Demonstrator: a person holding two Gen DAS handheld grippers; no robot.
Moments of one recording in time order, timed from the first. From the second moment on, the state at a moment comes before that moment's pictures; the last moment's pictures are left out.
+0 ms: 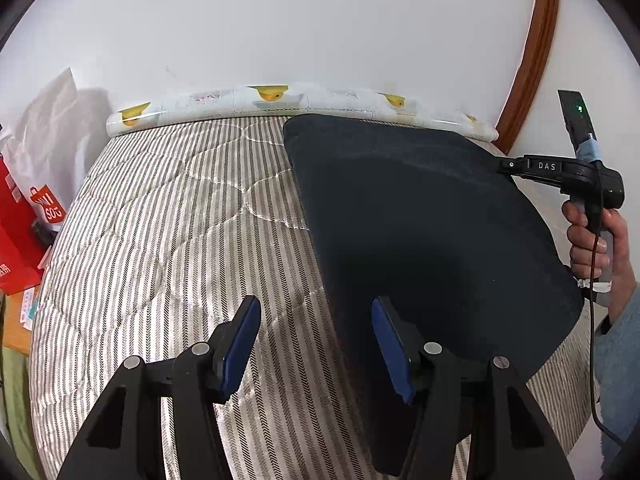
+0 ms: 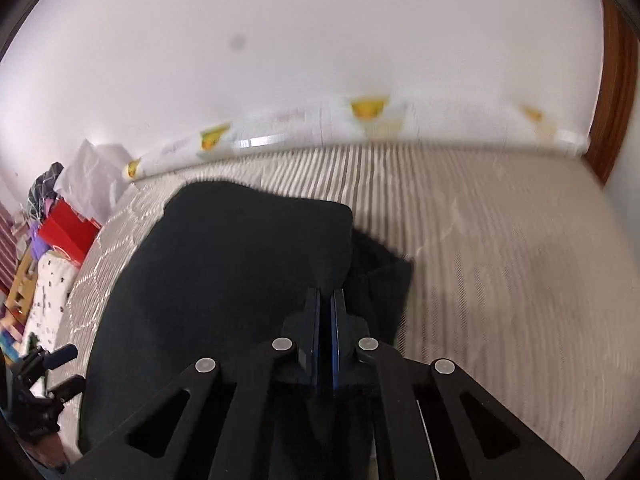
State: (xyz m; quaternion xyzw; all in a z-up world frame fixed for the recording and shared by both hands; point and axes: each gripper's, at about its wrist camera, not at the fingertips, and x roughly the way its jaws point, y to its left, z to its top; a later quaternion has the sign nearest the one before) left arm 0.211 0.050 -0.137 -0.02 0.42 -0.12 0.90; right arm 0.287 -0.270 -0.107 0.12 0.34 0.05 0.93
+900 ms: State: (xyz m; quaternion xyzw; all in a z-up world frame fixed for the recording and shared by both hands) left arm 0.117 0.044 -0.148 0.03 0.41 -0.17 0.90; right arm 0.139 -0.258 -0.147 0.11 0.36 0.06 0.92
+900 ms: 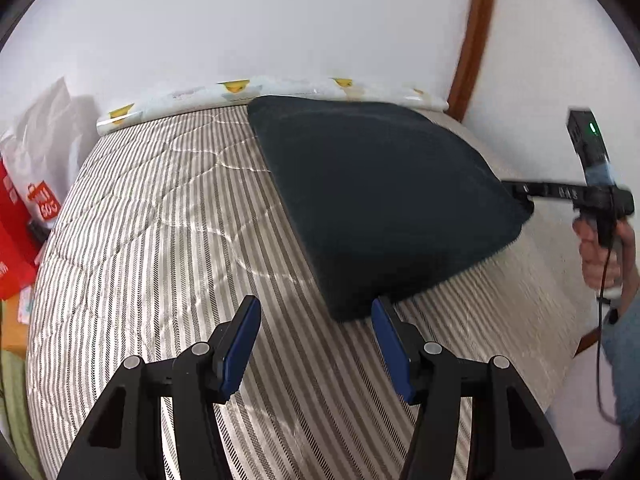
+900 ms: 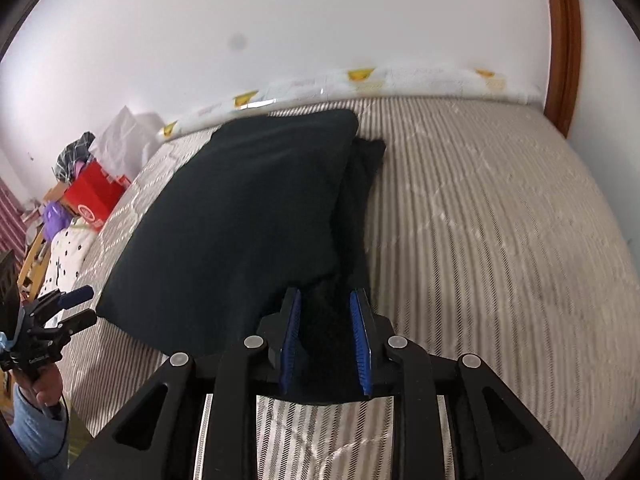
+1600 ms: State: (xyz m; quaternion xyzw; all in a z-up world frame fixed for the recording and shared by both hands) left arm 0.110 0.032 -0.156 0.06 0.40 -0.18 0.89; right arm 0.112 -0.272 -0.142 0.13 0.34 0.06 0.93
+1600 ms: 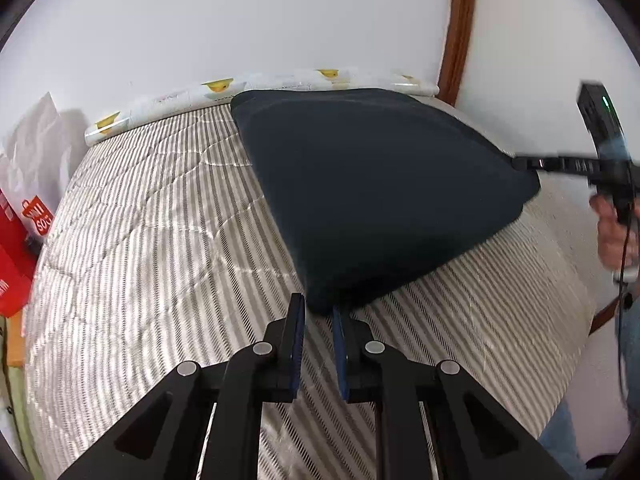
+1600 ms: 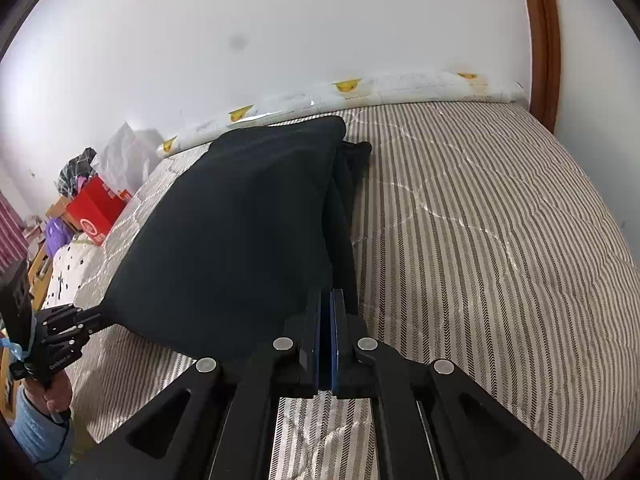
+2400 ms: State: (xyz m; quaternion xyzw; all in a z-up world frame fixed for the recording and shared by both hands) left arm 0.180 0.052 -0.150 -0.04 0.41 -0.19 0.89; right arm 0.285 -0.309 -0.114 0.19 0.36 0.09 0.91
